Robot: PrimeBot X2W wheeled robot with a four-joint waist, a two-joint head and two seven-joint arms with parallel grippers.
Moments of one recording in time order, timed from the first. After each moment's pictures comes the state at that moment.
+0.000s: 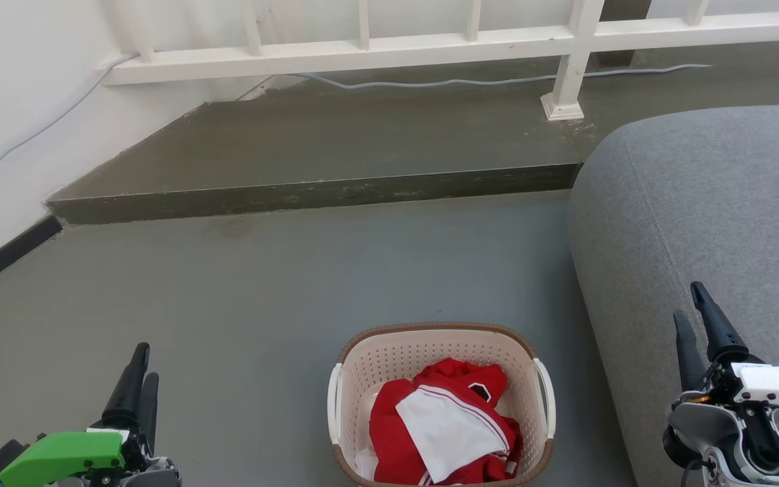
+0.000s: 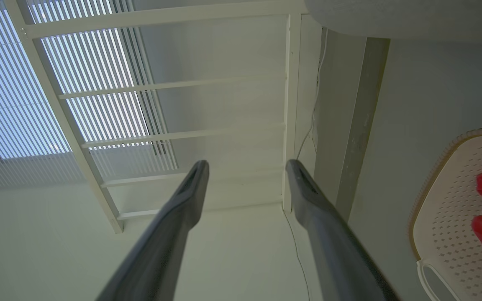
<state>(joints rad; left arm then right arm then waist) -0.02 0.02 0.07 0.32 -1.61 -0.12 0.11 -0.03 -0.02 -0.13 0.32 1.60 0.11 0.11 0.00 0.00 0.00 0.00</state>
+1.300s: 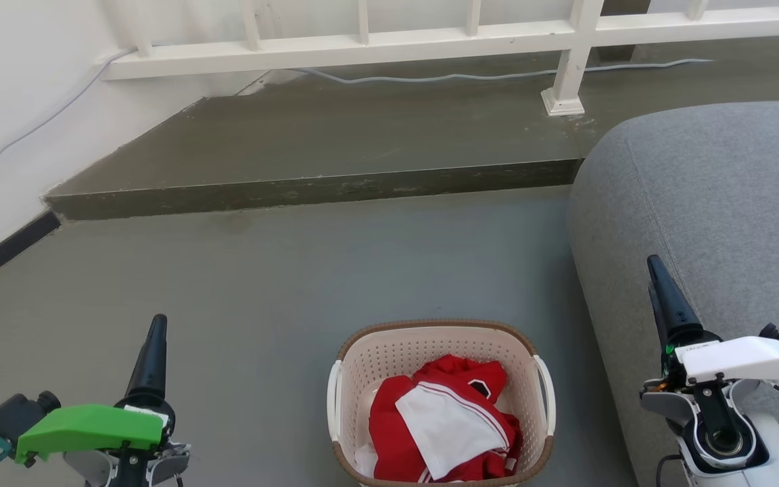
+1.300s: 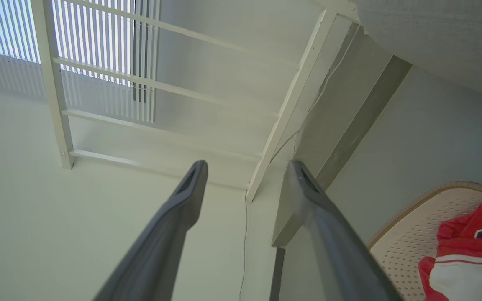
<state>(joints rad) -0.03 0.06 -0.04 0.23 -1.28 -0.12 -0.04 -0.06 -0.08 0.07 0.25 1.35 0.11 -0.03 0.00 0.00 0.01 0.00</state>
